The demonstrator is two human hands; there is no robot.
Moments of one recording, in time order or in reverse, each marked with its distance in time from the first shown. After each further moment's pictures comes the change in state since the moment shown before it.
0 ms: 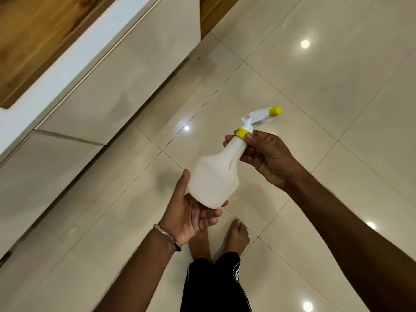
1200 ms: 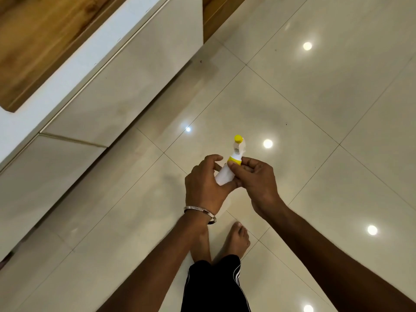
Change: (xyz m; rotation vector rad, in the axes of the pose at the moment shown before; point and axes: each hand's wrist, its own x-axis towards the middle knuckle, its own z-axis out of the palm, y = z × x) left_hand 0.062 0.006 0.030 1.298 0.610 0.818; right_hand -0.016 0.055 0.022 -0.318 0.463 -0.064
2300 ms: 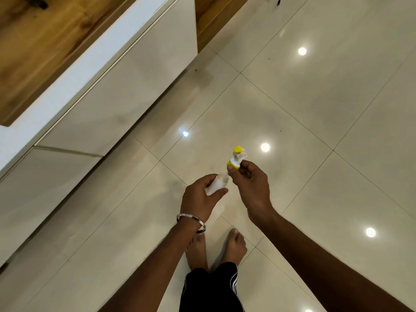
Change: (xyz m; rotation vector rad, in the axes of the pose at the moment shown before) left_hand 0.007 -0.026 0.016 -0.202 -0.119 -0.106; right_hand 0.008 -0.005 -0.001 -0.053 0.133 -0.037
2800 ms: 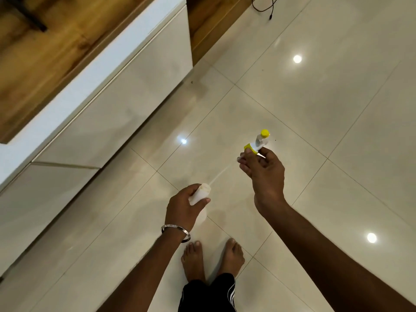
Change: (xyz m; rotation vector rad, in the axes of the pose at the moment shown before) left_hand 0.009 -0.014 -0.018 0.064 0.050 -0.051; right_hand 0.030 -0.053 -0.018 0.251 0.142 -0.045
